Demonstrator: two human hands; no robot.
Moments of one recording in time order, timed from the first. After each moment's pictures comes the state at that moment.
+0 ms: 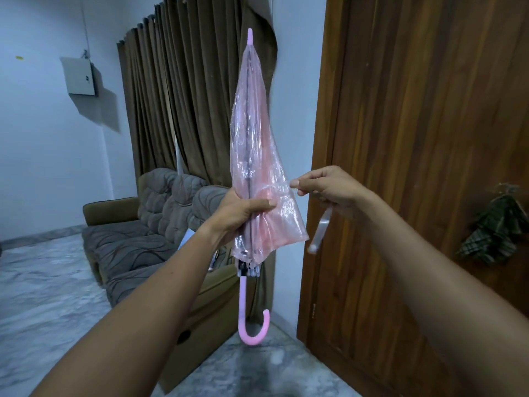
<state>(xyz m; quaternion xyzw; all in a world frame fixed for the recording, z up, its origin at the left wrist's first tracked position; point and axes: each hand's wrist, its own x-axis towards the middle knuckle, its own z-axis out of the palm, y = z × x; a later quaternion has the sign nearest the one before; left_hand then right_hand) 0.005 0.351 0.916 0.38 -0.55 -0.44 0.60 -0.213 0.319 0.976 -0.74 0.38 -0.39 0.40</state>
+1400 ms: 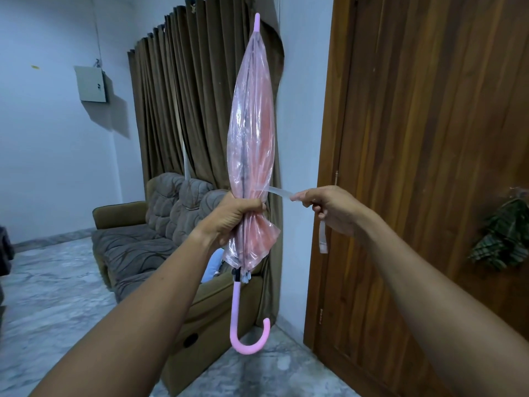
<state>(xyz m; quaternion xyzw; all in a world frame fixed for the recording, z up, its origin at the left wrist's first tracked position) 0.022 0.387 0.928 0.38 -0.56 -0.44 0.59 -0.199 0.310 0.948 -0.69 0.36 -0.40 0.48</state>
